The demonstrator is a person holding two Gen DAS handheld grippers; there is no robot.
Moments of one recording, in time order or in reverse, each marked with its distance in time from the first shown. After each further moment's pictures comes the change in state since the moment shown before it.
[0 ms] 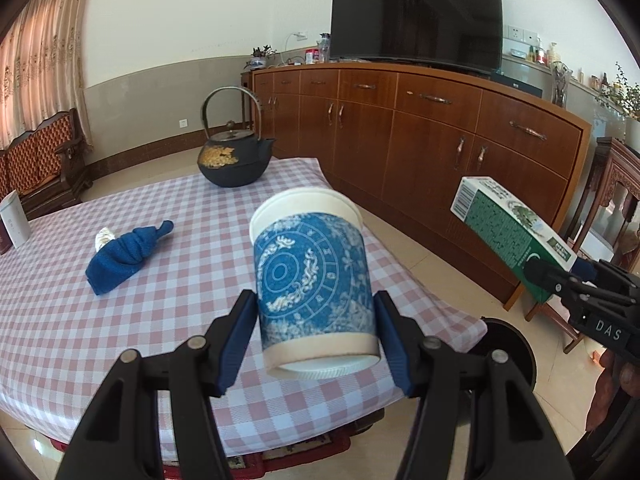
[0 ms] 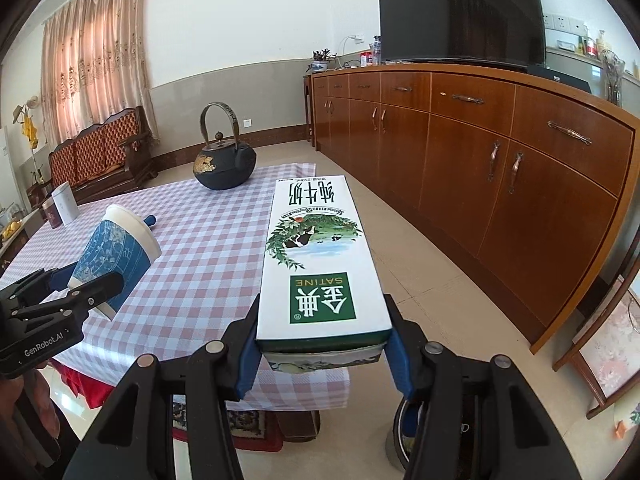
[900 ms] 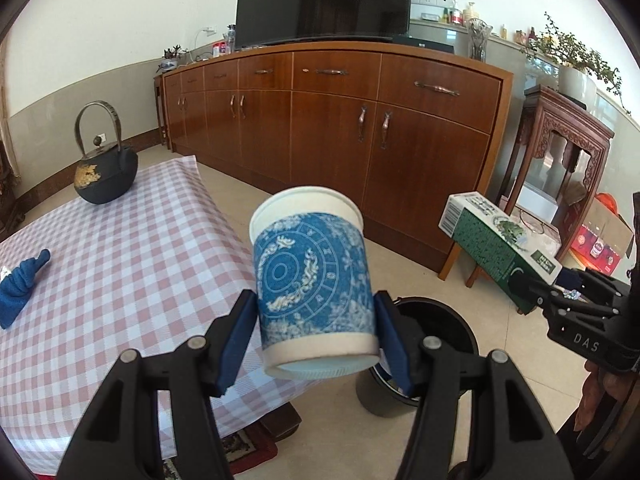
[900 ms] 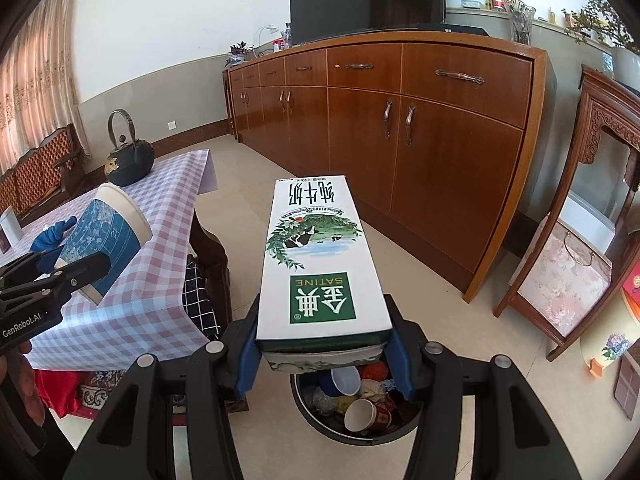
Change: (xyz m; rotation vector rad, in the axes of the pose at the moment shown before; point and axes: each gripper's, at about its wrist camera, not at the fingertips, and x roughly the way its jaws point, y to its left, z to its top) left arm 0.032 -0.126 -0.006 0.153 0.049 -0.239; right arm -0.051 -0.125 -0.064 0.148 0.050 -0.222
